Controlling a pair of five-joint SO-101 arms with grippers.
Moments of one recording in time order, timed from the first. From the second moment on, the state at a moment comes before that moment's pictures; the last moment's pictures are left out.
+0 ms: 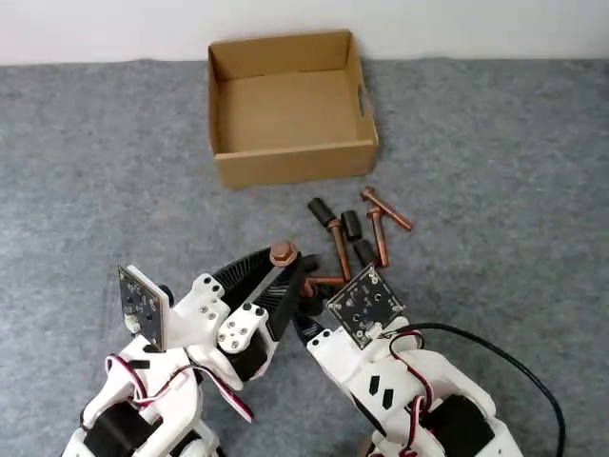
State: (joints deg) left arm 37.0 -94.5 67.1 46.6 25.6; right arm -42.1 -92.8 66.5 62.2 4.4
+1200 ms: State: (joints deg) left arm 32.4 -95.0 56.0 69.8 13.2; right arm -40.7 -92.4 66.5 61.8 2.2
